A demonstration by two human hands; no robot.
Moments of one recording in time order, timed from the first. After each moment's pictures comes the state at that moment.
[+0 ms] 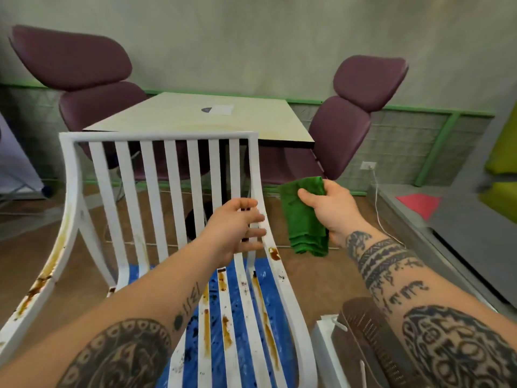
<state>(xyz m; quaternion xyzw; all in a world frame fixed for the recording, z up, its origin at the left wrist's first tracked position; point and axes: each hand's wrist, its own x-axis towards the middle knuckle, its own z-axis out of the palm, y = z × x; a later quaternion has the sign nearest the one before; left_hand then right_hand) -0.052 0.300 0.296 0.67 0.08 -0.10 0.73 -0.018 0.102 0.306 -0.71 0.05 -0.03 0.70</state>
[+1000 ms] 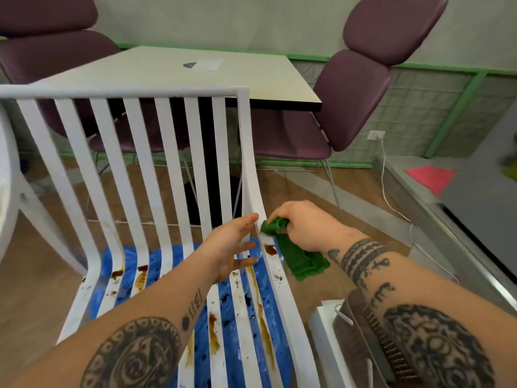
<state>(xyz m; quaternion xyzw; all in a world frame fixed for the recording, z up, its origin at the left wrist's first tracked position) 0.020 0.278 0.180 0.60 0.18 -0.21 0.75 0.040 0.104 0.228 -0.97 -0.16 0.10 0.17</state>
